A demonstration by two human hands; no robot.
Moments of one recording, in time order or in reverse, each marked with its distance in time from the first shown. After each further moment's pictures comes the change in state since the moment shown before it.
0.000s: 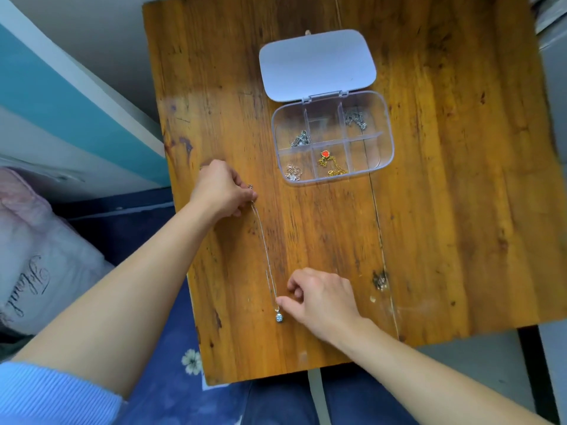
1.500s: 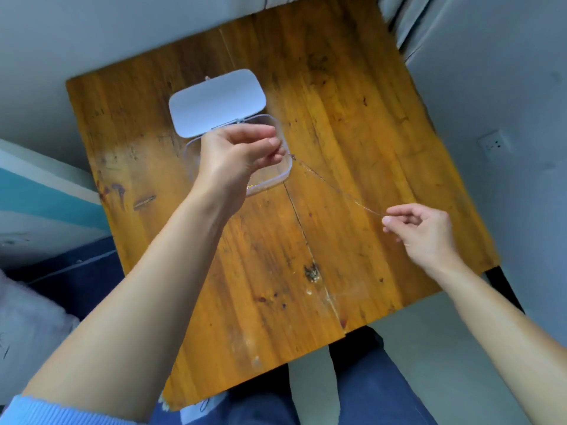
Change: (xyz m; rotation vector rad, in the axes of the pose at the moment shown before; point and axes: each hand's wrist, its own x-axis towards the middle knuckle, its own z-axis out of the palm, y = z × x) left_hand -0.077 0.171 0.045 -0.947 -0.112 0.331; right_hand -0.067 0.189 -0.145 0.694 0.654 0.428
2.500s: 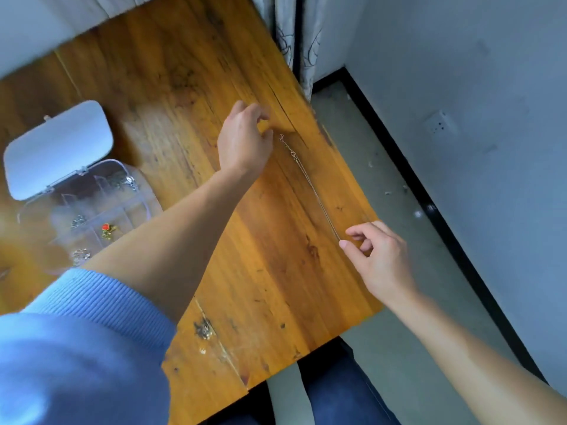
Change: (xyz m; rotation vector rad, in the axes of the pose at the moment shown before) left_hand 0.136 -0.094 0.234 1.160 0.039 0.442; right_hand 0.063 0.077 -0.103 -0.347 0.021 -0.159
